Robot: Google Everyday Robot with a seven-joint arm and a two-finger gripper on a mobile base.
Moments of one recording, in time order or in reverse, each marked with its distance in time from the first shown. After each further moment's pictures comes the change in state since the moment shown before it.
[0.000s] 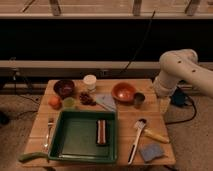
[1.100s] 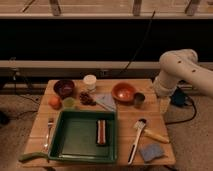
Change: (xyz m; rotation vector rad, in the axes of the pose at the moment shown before) arm 0.000 -0.002 0.001 0.006 -0.004 -0.008
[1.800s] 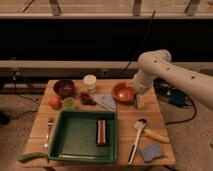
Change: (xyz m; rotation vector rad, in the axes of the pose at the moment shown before) arm -0.087 -0.085 0.040 0.086 -0.073 -0.161
